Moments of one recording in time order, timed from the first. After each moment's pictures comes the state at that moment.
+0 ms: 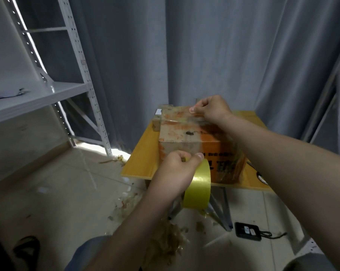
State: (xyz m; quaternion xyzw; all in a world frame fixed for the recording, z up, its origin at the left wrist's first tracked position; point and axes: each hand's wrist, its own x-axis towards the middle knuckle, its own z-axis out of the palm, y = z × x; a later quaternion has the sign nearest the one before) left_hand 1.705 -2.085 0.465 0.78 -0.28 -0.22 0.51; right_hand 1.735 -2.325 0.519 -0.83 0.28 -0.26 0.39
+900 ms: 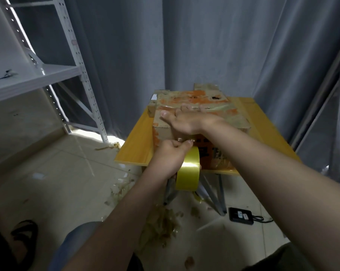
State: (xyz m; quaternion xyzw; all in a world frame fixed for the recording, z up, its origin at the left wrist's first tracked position) left_hand 1.715 -2.102 0.454 0.76 -0.26 -0.28 0.53; right_hand 1.721 -2.238 0.508 -0.96 0.23 0.06 0.11
